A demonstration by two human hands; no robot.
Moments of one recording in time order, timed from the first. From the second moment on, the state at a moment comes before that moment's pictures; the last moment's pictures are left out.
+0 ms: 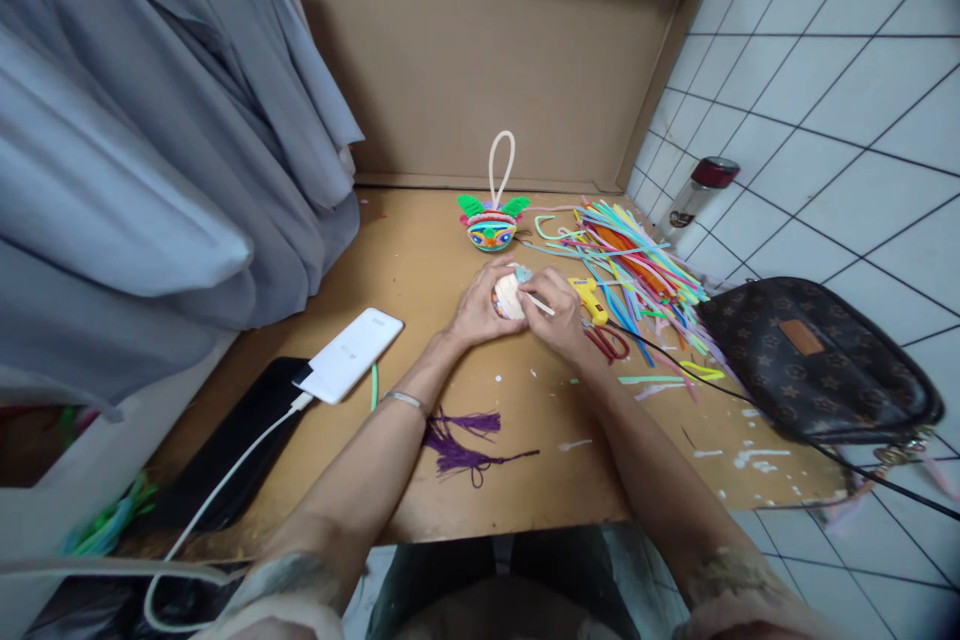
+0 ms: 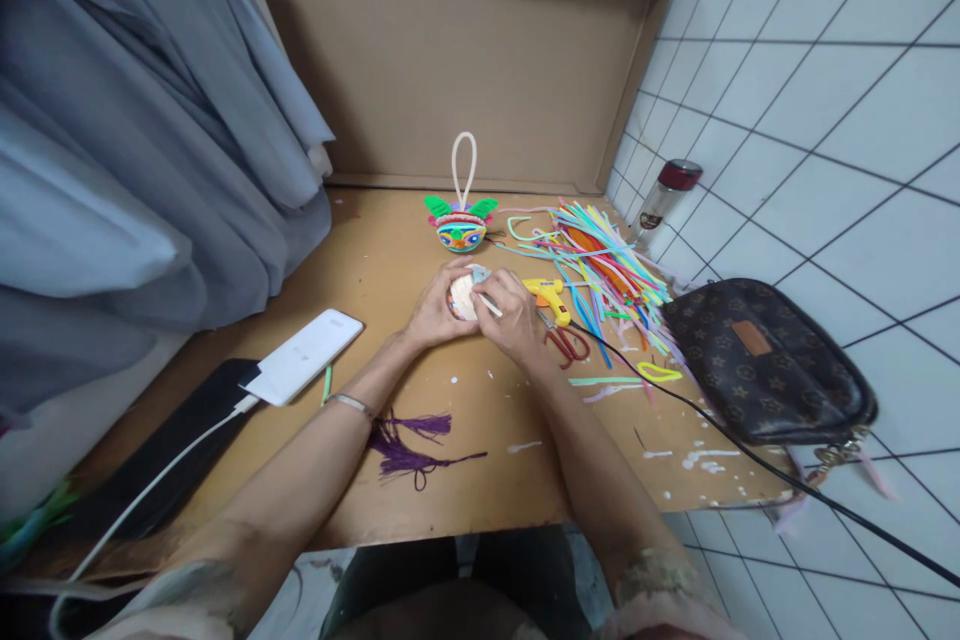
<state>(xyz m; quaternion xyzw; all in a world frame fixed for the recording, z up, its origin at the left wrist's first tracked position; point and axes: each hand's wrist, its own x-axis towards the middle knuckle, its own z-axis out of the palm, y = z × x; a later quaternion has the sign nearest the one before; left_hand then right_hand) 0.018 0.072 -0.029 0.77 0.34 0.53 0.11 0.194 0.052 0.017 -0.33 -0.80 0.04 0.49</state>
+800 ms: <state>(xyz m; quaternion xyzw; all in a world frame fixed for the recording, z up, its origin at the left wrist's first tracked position) 0.020 0.072 -0.026 0.76 0.35 0.53 0.13 0.193 0.049 0.018 -0.30 -0.81 0.02 0.50</state>
